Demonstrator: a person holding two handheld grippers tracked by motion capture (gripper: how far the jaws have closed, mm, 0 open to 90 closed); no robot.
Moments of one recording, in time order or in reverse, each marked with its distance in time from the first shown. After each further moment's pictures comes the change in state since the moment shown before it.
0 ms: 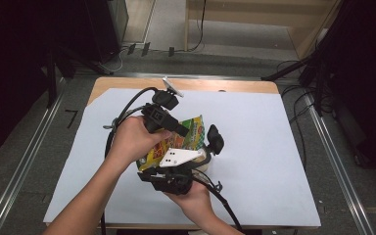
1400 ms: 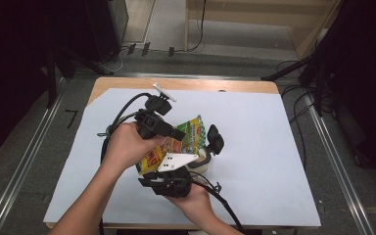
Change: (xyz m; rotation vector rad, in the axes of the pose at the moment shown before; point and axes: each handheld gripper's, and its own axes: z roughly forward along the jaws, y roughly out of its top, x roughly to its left) left arm 0.005 -0.022 -0.004 -0.048 -0.044 0.003; right arm -0.004 -0.016 0.009 0.060 0.015 -0.022
